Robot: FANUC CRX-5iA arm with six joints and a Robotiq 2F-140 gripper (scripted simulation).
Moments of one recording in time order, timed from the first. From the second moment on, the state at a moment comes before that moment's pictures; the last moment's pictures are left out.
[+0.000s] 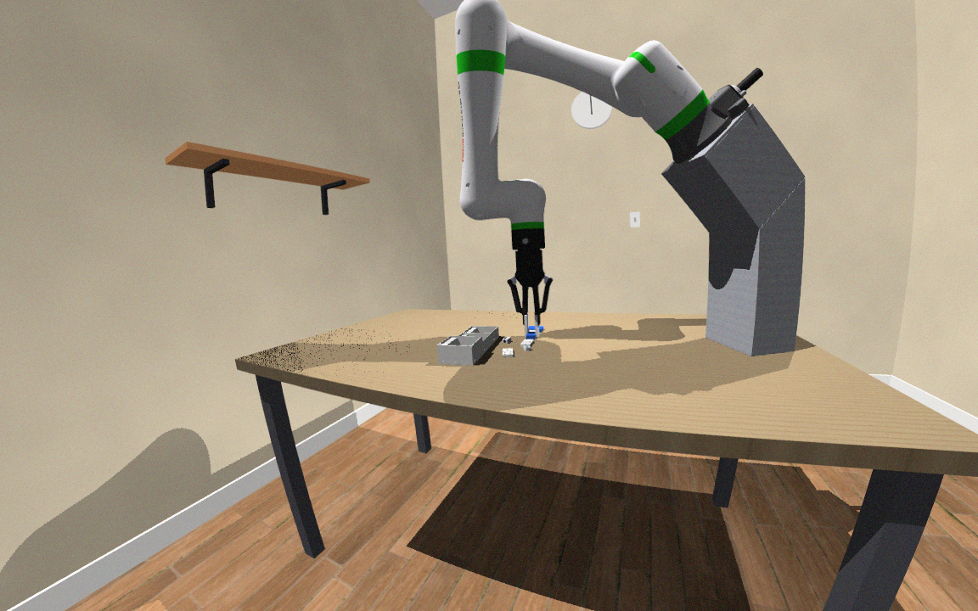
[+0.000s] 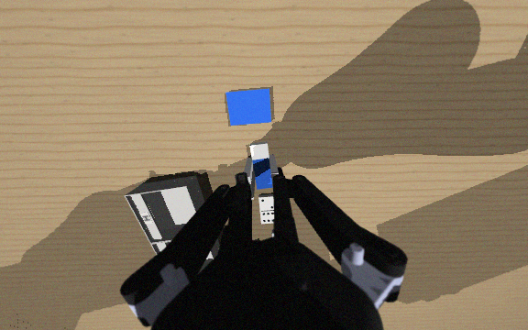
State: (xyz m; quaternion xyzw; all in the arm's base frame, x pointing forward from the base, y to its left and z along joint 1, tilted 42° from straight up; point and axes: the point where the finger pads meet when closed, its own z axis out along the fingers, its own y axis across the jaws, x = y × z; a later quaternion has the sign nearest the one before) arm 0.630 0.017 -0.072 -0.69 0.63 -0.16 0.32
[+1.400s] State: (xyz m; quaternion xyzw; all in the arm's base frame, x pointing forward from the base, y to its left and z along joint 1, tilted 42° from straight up) arm 0.611 0.009 -0.051 -0.69 0.63 -0.16 0.32
